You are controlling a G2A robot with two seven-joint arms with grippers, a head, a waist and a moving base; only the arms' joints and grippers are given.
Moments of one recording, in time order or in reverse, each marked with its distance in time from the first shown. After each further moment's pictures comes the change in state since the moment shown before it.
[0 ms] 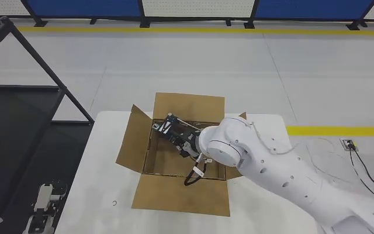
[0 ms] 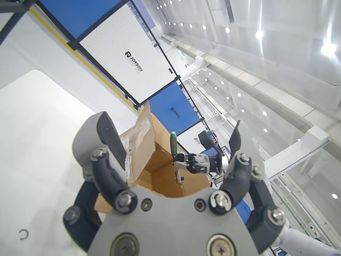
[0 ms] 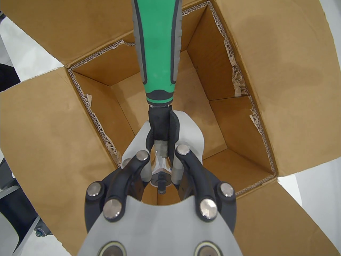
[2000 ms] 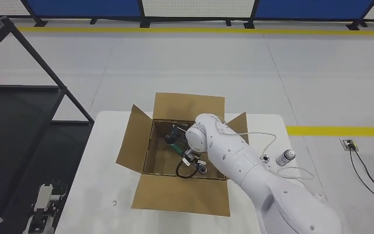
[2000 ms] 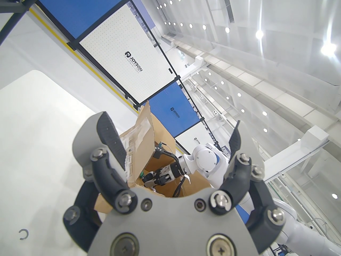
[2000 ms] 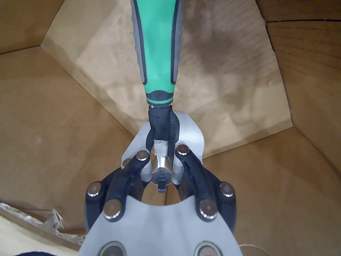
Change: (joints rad) left arm 0.000 0.000 0.000 0.000 0.000 0.000 0.000; right arm 0.108 -0.510 -0.196 1.080 0.176 -0.203 0.099
